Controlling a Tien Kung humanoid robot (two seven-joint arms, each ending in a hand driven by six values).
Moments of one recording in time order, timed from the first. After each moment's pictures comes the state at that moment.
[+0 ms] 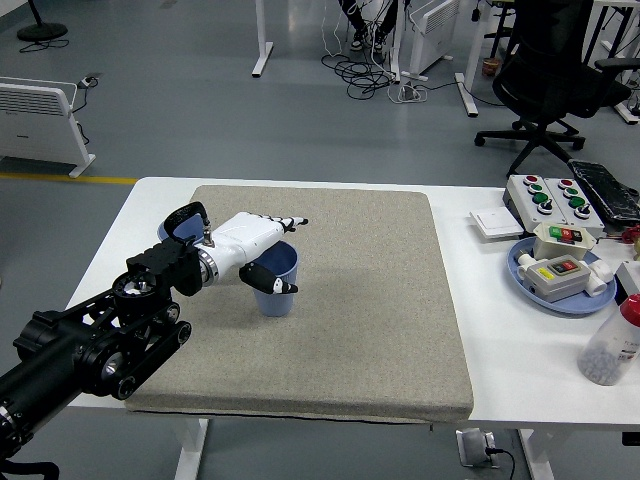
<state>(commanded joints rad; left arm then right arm) -0.90 0.19 -0.78 -0.77 2.12 -0.05 -0.09 0.13 -0.19 0.18 0.21 -0.31 -0.15 -0.20</state>
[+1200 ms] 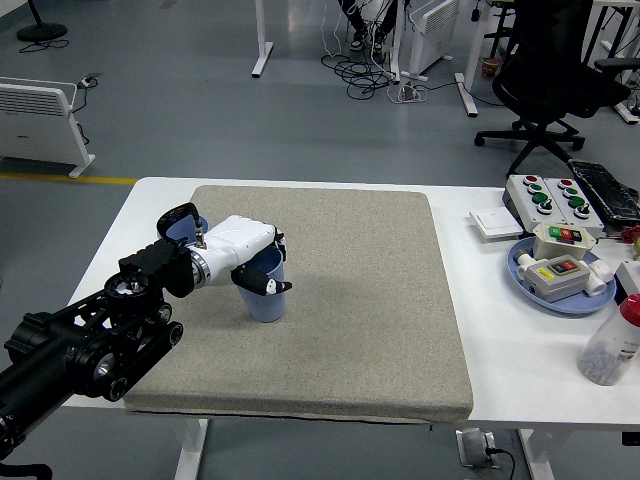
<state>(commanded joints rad) -0.89 0.21 -0.80 -0.80 2.13 -0.09 -0.08 0.13 -0.19 0.18 0.21 -0.31 -0.15 -0.20</state>
